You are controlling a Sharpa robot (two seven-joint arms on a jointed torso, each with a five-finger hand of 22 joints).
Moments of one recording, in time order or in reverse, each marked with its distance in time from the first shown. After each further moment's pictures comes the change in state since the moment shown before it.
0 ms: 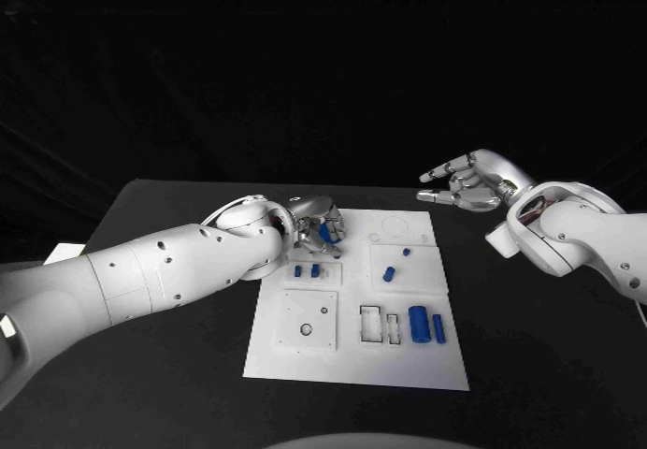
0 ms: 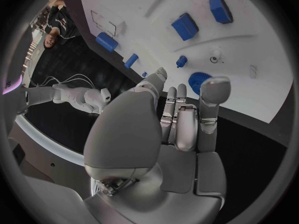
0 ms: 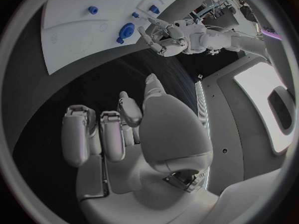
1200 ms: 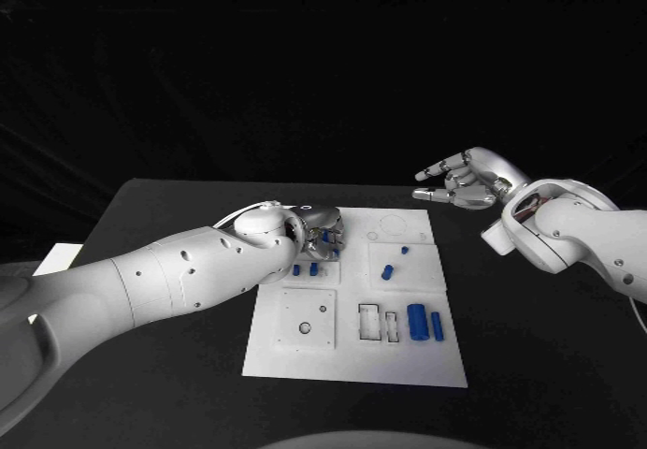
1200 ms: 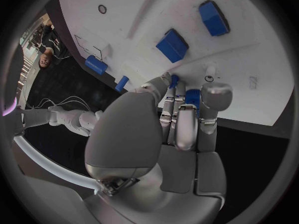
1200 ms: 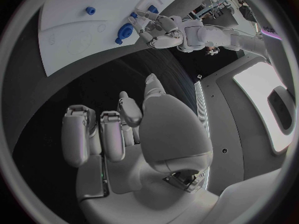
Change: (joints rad) left arm -0.028 0.073 0.001 -0.066 -0.149 0.065 -0.051; left_hand 0.005 0.021 0.123 -0.021 -0.006 0.085 -0.001 -0.064 -0.043 0.102 -0.001 -0.093 -0.099 0.000 0.000 -0.001 -0.047 0.000 0.003 -0.003 0.034 0.039; right arm 0.000 0.005 0.000 0.000 0.000 0.003 0.001; right_hand 0.004 0.004 0.000 0.000 0.000 0.000 0.000 0.000 0.000 0.000 0.000 0.000 0.000 0.000 0.000 0.000 0.000 0.000 0.000 0.000 0.000 0.000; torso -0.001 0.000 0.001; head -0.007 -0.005
